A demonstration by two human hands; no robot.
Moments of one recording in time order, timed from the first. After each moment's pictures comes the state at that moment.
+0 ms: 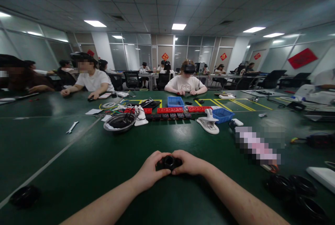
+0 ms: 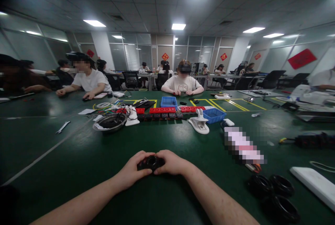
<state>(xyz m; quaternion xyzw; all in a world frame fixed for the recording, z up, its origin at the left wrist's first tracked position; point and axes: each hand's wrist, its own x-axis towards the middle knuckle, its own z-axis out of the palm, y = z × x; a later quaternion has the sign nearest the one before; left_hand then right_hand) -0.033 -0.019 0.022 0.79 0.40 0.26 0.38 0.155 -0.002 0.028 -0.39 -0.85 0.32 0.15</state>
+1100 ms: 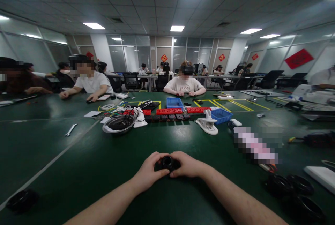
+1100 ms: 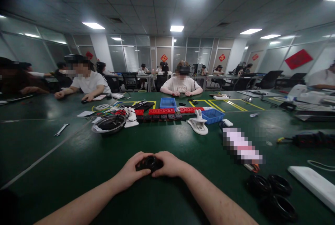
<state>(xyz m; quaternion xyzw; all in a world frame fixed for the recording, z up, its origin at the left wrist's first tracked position) -0.035 -0.014 0.018 0.79 0.40 0.28 0.38 0.152 -0.006 0.030 -0.40 -0.86 0.28 0.15</state>
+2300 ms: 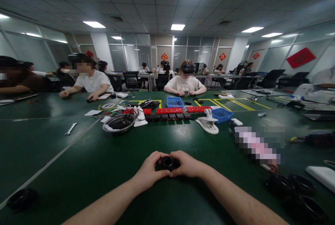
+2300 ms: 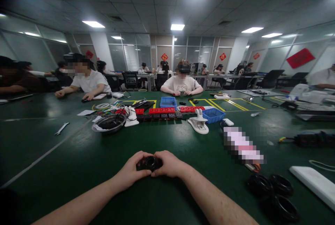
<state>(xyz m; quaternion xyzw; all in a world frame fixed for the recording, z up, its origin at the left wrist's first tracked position) -0.033 -0.018 0.023 0.78 0.42 0.27 0.37 0.151 -0.001 0.018 -0.44 -0.84 0.29 0.14</state>
